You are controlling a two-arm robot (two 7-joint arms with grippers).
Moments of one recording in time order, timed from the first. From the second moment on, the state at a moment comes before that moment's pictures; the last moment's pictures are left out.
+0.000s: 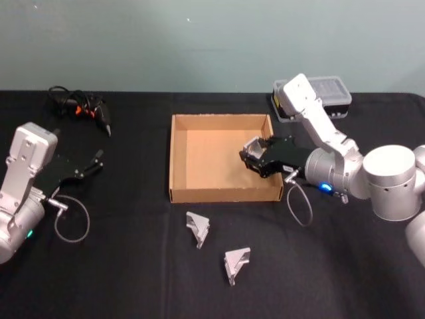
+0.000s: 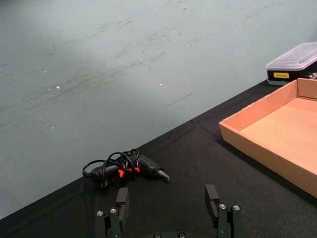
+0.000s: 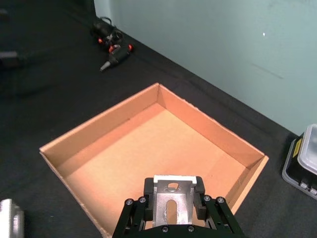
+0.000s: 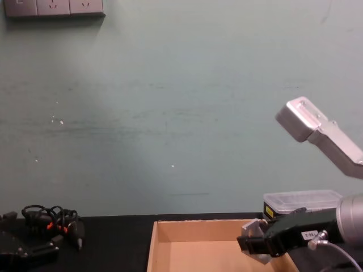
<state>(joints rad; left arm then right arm) -0.20 0.60 0.45 -1.41 -0.25 -0.12 0.03 0.50 0.37 -0.49 -1.30 0.18 0.34 0.45</state>
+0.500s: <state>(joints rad) -0.20 0.60 0.45 -1.41 -0.25 -0.12 0.03 0.56 0.32 -0.52 -1.16 0.13 0.32 0.47</state>
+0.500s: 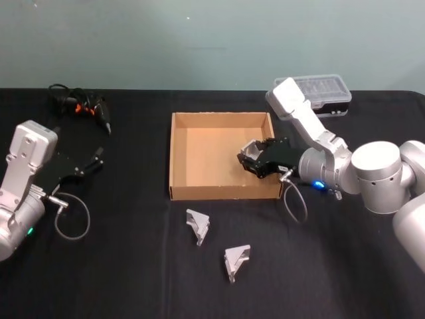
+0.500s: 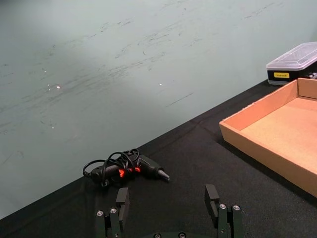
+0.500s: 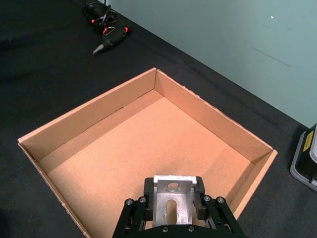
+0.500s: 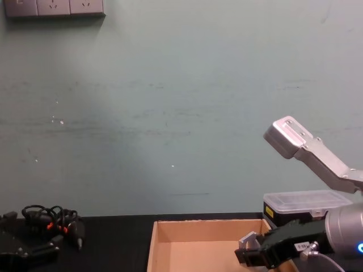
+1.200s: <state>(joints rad) -0.20 0.60 0.45 -1.41 -0.25 -0.12 0.03 0.56 0.31 -0.51 -1.15 0.11 0.31 0.48</state>
